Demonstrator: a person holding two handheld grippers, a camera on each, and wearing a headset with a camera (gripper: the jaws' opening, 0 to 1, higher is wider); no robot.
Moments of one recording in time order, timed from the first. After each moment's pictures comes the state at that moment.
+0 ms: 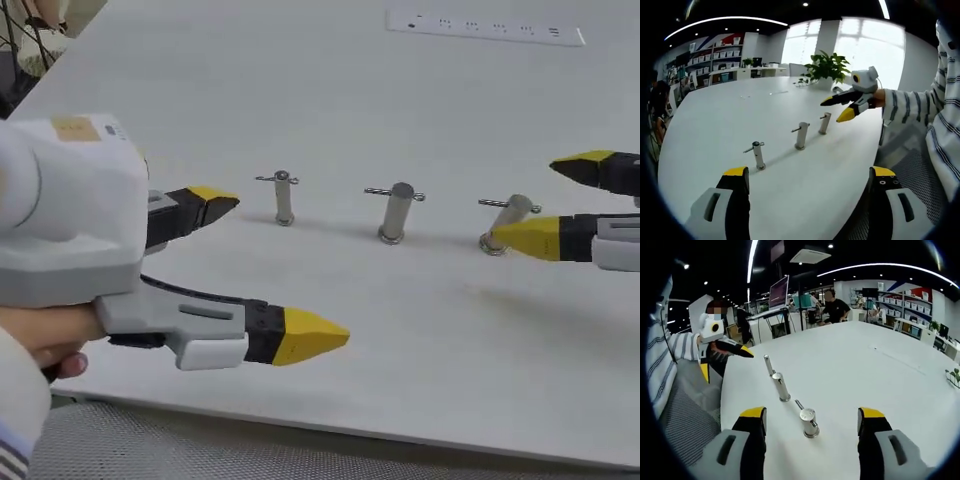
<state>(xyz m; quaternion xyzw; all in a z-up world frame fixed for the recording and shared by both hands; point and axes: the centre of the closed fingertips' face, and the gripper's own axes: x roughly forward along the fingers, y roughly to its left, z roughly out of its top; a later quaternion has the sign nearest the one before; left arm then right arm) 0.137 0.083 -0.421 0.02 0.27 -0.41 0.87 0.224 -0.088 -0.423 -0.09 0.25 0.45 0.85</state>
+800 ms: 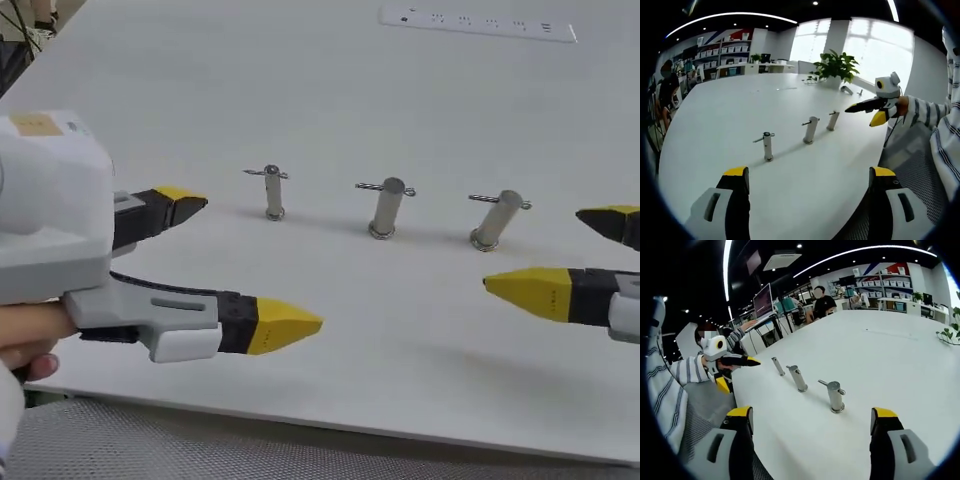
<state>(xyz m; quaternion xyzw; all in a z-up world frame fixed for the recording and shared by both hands) 0.140 0.102 -0.433 0.01 0.29 -0.38 0.88 0.170 -0.089 -0.429 0.01 0.31 0.40 0.86</state>
